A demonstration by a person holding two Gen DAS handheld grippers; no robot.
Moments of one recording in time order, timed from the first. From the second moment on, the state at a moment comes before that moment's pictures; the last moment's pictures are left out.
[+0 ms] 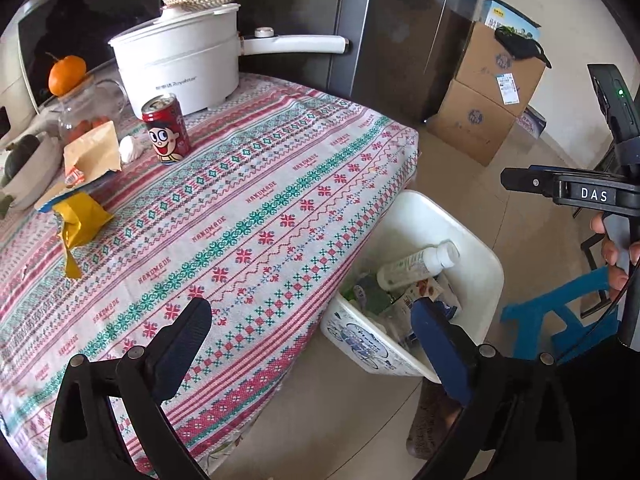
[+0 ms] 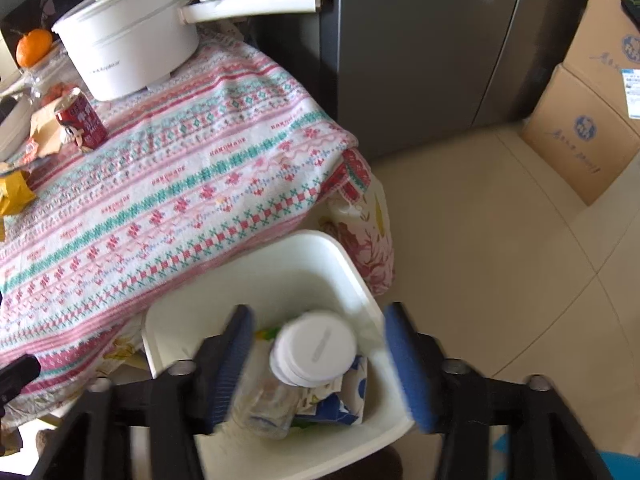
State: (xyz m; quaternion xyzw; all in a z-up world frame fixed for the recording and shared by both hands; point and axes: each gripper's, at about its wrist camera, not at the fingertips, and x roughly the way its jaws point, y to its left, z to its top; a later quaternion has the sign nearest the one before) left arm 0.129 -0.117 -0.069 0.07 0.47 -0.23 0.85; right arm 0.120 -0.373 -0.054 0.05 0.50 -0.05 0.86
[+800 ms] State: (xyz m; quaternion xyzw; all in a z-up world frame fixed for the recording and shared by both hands) left arm 0.143 -0.021 -0.067 0.02 0.48 -0.14 0.86; right arm 0.144 -0.307 -0.048 0.04 0.50 -0.01 0.86
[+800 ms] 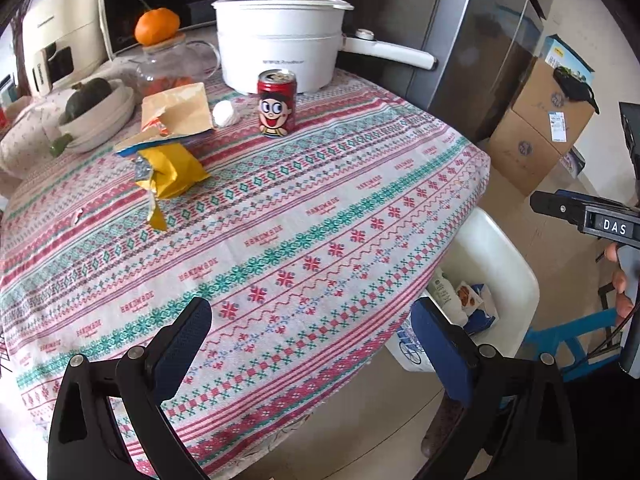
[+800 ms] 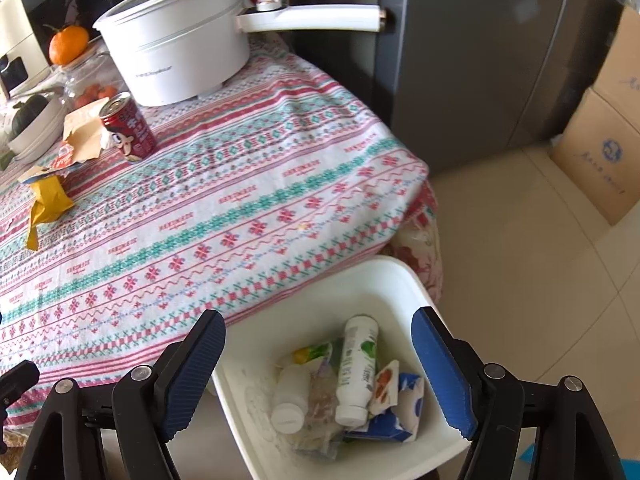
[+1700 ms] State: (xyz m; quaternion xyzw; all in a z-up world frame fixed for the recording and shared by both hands) left arm 0.307 0.095 -0.122 -0.19 0.46 0.01 0.87; right arm 0.218 -0.182 -0.064 -0.01 0.52 0.06 0.85
